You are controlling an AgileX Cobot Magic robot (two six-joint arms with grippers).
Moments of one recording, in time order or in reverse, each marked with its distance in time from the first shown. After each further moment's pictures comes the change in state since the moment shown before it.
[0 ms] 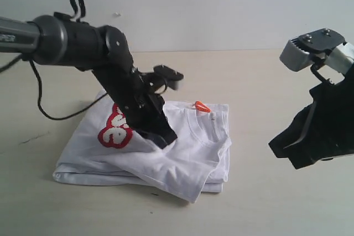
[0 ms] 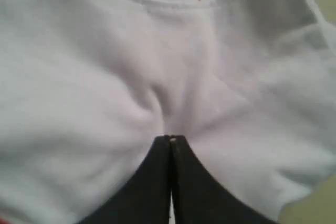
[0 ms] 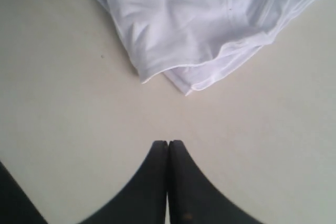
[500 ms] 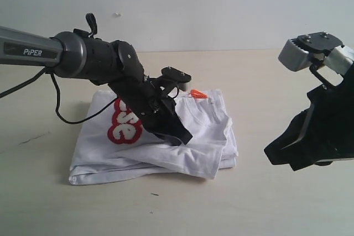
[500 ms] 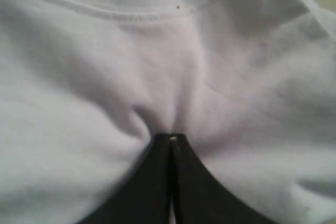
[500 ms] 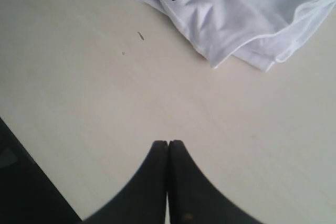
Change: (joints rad) left arm -0.019 0.139 -0.035 -0.101 -0.141 0.044; right arm 0.000 0.007 0.000 0.060 0.046 0.000
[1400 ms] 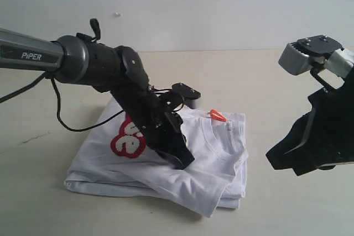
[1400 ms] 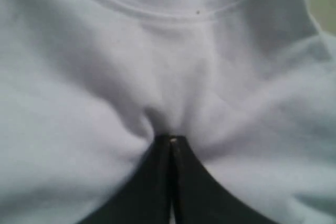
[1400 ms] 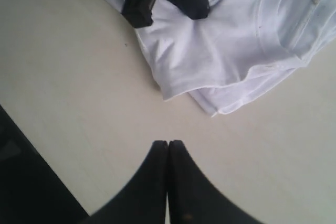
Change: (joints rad) left arm -0.045 -0.042 0.048 -0.031 0.104 0.091; right arm 0.000 0.000 0.000 -0.009 0.023 0.000
